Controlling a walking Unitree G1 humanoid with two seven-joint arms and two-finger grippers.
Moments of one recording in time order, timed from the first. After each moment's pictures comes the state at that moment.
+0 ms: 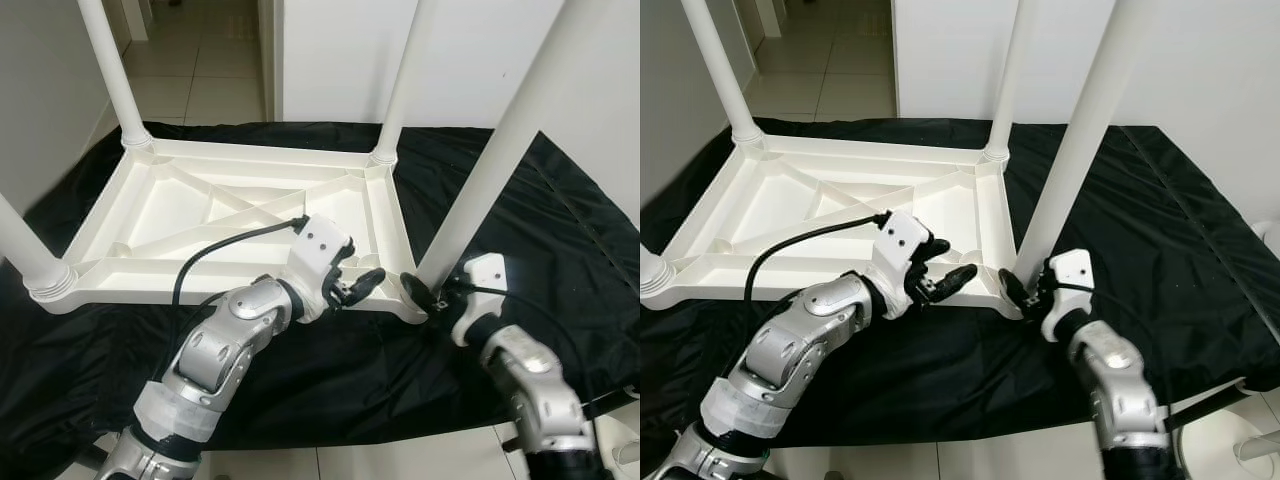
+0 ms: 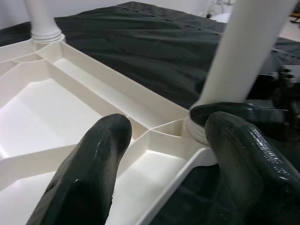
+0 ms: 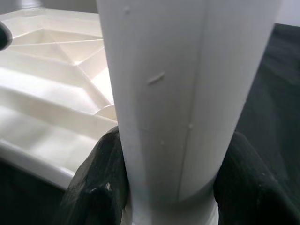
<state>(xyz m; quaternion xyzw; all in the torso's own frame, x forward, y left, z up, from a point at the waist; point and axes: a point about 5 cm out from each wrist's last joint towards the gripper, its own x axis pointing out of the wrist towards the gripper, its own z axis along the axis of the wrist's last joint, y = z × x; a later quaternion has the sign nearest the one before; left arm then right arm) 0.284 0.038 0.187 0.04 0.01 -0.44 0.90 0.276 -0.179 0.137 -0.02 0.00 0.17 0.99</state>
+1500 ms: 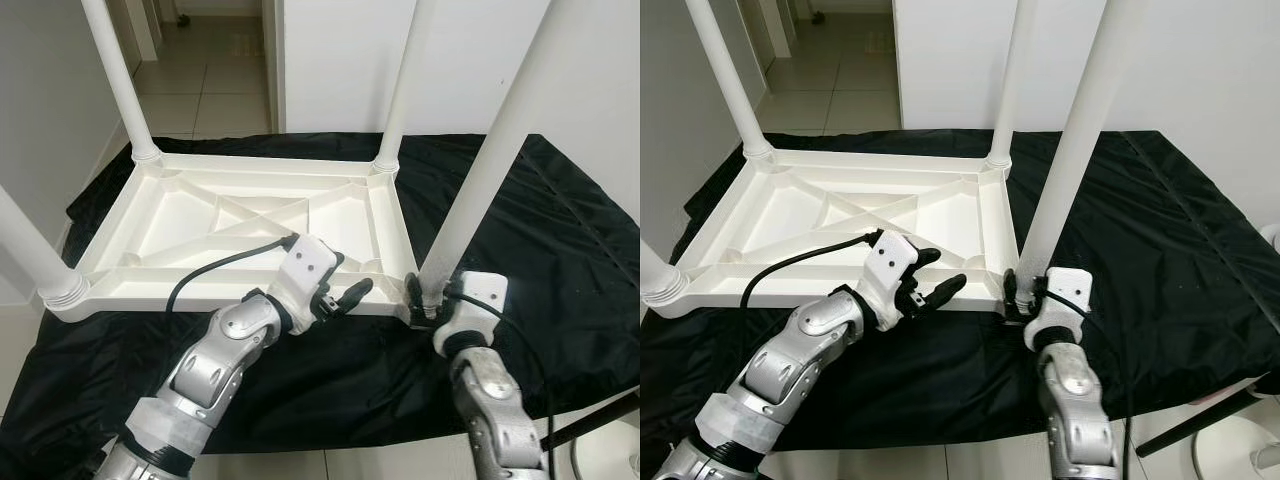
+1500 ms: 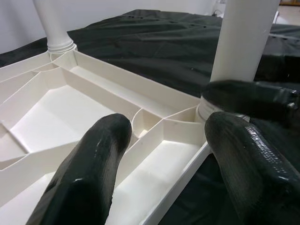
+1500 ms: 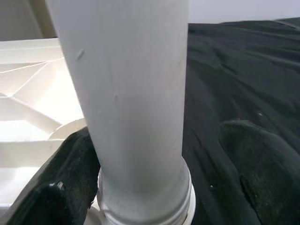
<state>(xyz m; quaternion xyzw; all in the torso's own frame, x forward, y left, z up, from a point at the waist) 0.283 0.050 0.165 0.06 -0.02 -0.43 0.90 0.262 -0.171 0.131 0.02 -0.02 0.01 1.00</state>
